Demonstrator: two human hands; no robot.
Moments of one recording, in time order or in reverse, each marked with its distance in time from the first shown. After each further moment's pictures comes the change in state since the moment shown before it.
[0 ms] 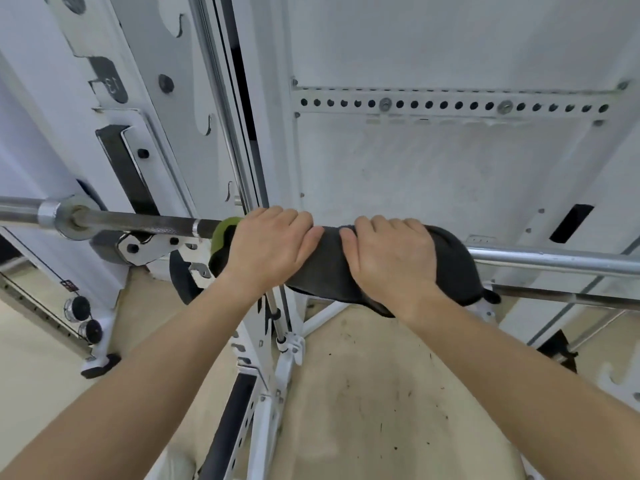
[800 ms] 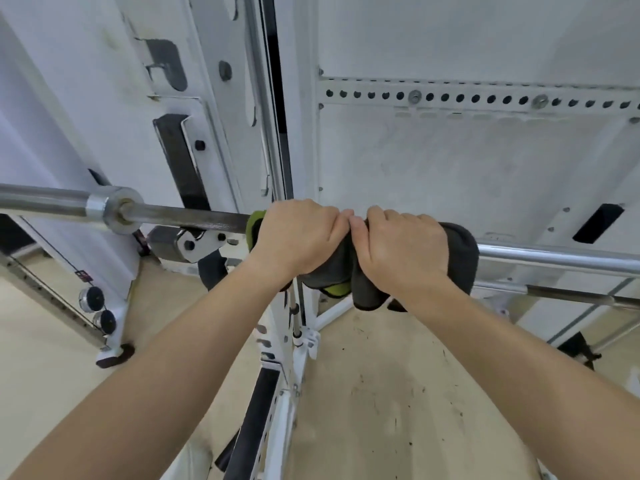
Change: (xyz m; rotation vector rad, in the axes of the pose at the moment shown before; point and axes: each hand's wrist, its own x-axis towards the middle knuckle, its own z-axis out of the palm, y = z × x) left_hand -0.002 -0.047 -0.013 -0.095 -0.109 -0.053; right_hand 0.032 -0.070 0.003 0.049 -0.093 0.015
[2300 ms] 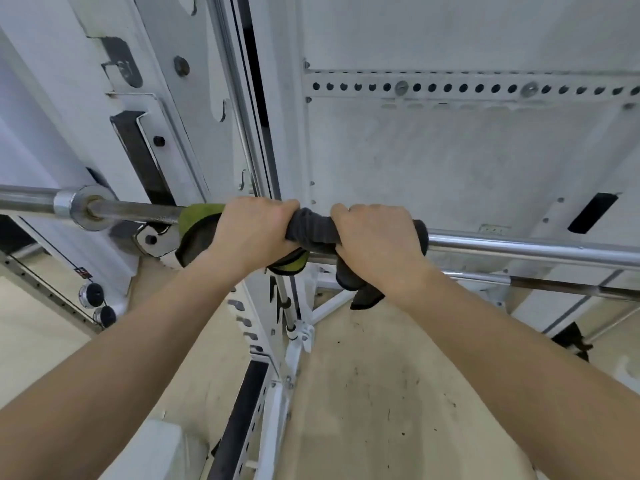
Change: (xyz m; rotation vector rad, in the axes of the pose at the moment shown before) left_hand -0.002 -0.004 0.010 0.121 -0.074 0.076; right_hand 0.005 0.031 -0.022 -0.001 -0.367 -0.225
